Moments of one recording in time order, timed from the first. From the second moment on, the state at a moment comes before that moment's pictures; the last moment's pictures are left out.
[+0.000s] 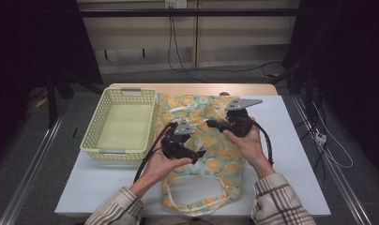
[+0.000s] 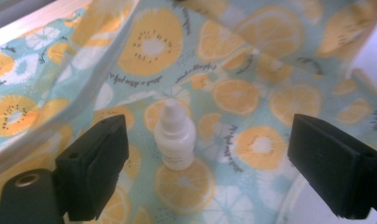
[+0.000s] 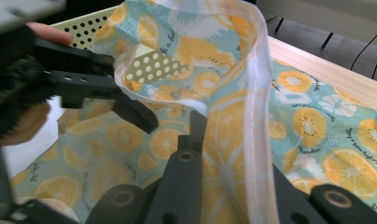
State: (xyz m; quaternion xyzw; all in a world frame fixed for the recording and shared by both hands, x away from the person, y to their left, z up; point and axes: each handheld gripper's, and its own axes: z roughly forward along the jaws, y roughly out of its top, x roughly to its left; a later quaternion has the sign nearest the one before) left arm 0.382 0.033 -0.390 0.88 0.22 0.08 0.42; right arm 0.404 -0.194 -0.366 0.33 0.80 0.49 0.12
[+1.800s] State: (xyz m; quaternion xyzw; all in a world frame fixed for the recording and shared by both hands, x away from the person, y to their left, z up) left arm 0.369 0.055 -0.453 0.92 0.19 0.01 0.35; right arm 0.405 -0.188 -0.376 0.33 0.81 0.48 0.11
